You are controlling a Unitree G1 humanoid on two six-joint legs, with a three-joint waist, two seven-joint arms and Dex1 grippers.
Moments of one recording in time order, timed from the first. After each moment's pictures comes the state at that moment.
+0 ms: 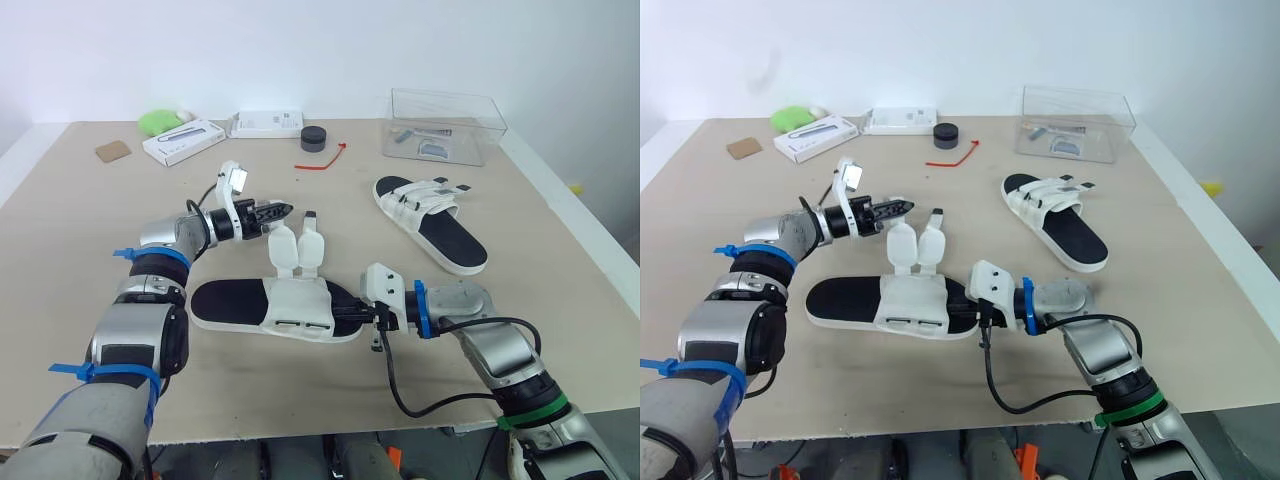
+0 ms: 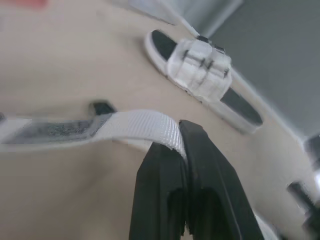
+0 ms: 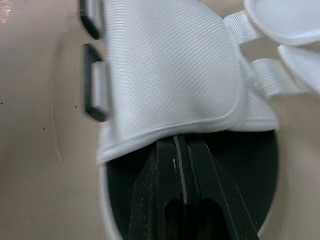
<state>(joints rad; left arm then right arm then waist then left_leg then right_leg) -1.05 0.36 0.08 0.88 -0.30 0.42 -1.10 -0.41 -0.56 0.28 -0.14 0.18 0.32 1.08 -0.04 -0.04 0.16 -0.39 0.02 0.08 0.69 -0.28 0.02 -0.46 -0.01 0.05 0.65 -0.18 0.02</state>
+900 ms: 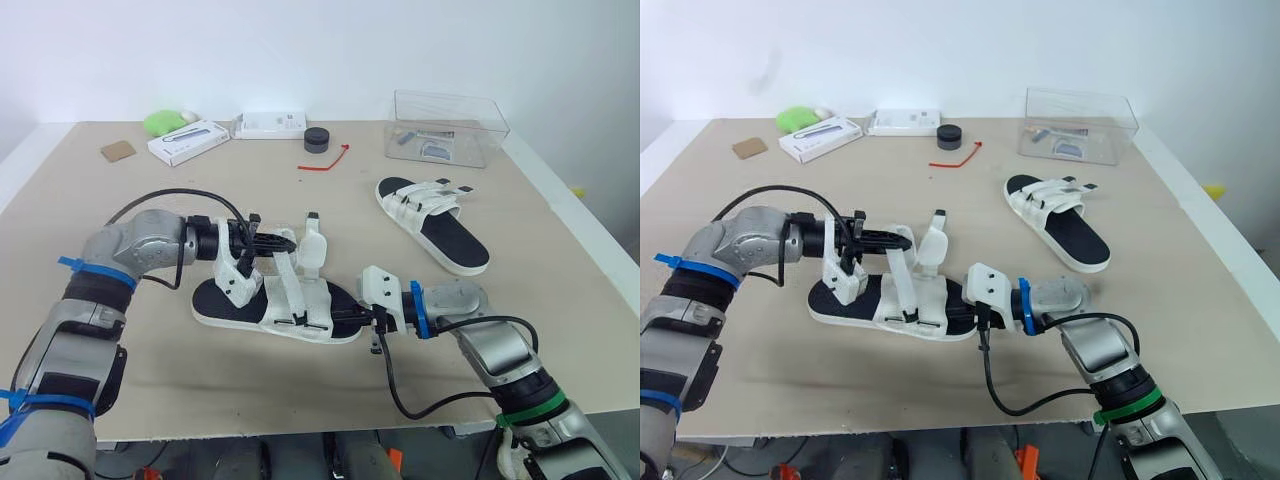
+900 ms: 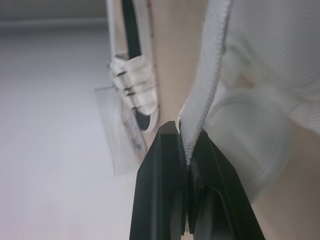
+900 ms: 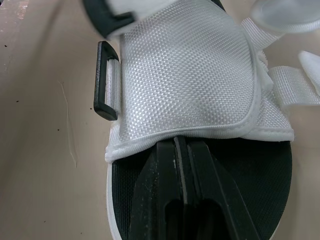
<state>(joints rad) -0.92 0.65 -0.22 0.67 0.66 -1.29 -0.60 -0.43 -0.57 0.31 -0.14 0.17 0.32 1.10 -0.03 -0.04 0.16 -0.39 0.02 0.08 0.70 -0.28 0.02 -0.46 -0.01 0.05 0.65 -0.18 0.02</state>
